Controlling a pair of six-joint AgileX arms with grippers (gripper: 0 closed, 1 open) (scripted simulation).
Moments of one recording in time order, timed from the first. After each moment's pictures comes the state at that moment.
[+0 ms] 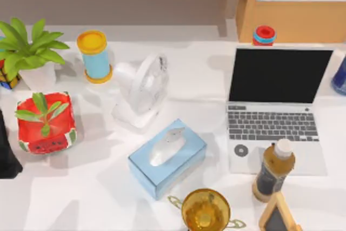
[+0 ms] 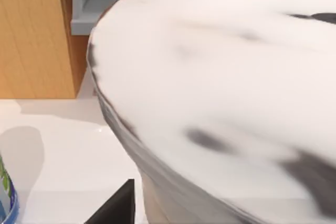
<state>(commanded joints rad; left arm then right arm) 0.00 0.00 0.00 0.00 0.00 0.00 -0.59 1.90 0.42 1.26 -0.54 -0.12</state>
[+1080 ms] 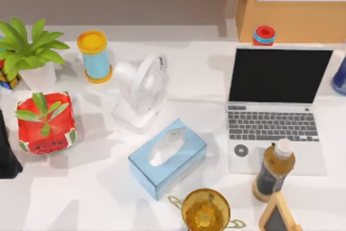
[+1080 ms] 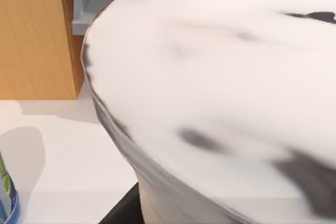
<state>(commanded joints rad) 0.00 0.00 0.00 0.00 0.00 0.00 -0.59 1.90 0.42 1.26 -0.54 -0.12</state>
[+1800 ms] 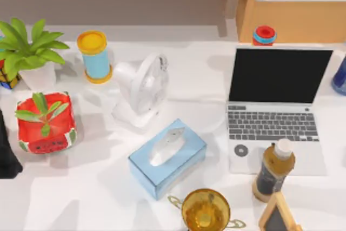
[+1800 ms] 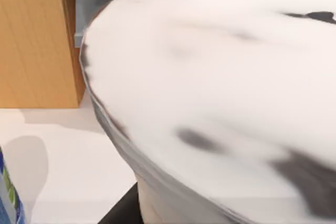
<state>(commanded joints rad) 0.00 0.00 0.00 0.00 0.00 0.00 -0.59 1.85 0.42 1.20 -0.55 -0.12</state>
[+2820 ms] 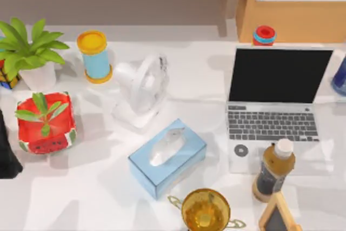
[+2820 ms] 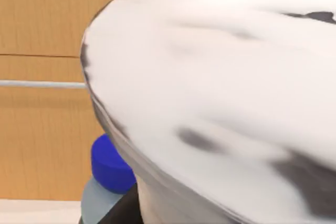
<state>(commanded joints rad) 0.00 0.00 0.00 0.00 0.00 0.00 -0.25 1.45 0.30 1.07 -0.22 -0.05</state>
